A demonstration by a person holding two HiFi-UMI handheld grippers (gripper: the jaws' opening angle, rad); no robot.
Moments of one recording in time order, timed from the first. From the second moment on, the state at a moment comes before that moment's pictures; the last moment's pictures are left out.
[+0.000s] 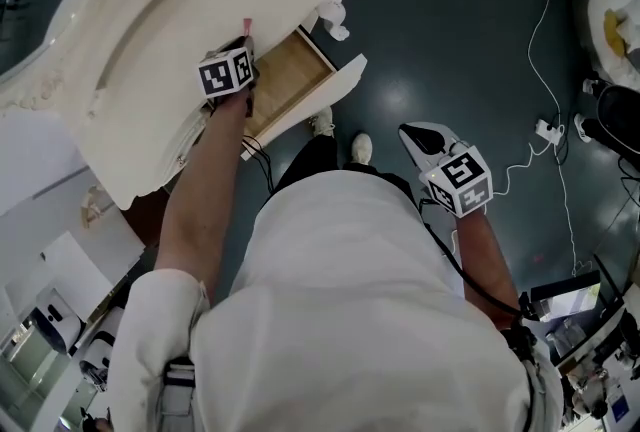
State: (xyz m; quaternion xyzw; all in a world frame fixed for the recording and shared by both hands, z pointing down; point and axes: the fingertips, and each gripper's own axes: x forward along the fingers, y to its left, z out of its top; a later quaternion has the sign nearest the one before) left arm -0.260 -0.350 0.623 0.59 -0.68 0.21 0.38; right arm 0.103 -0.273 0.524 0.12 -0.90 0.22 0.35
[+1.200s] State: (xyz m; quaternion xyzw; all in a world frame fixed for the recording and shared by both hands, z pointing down) left arm -0.213 -0.279 0.739 0.59 -0.61 0.27 0.45; right arm 0.109 -0.251 0.534 0.09 -0.88 0.21 0.41
